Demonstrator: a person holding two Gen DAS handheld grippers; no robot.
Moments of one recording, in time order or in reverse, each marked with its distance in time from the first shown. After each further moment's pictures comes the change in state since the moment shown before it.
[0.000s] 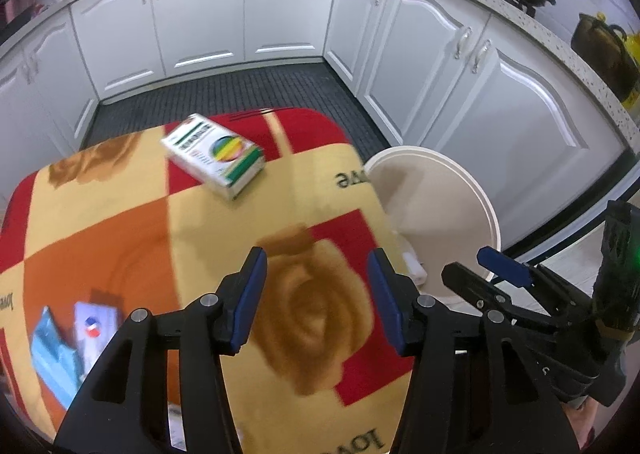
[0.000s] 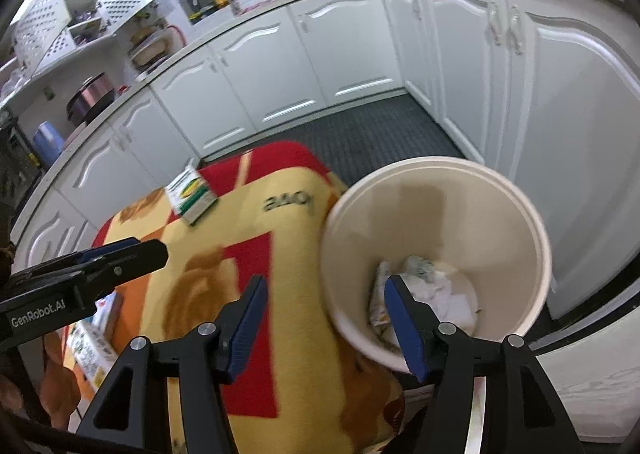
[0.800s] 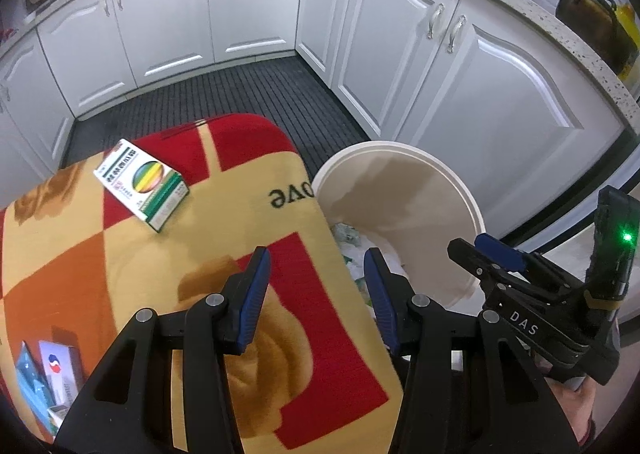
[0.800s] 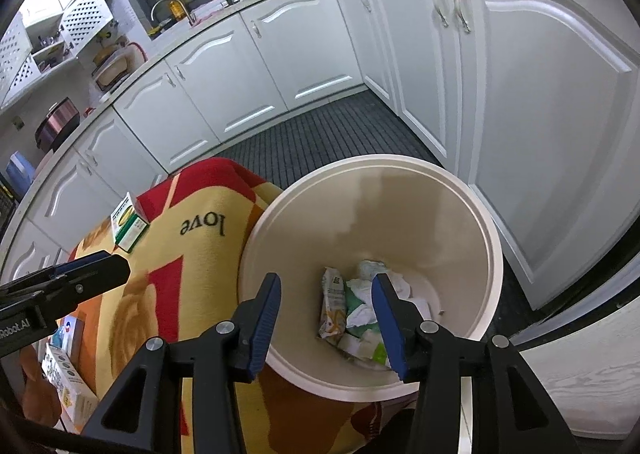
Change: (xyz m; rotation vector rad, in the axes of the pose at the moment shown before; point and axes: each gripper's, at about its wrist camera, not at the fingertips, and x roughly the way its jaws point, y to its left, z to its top) left arm 0.042 -0.061 0.025 0.090 0.028 -0.032; right arm 0.007 -0.076 0.010 0.108 -0.021 -0.105
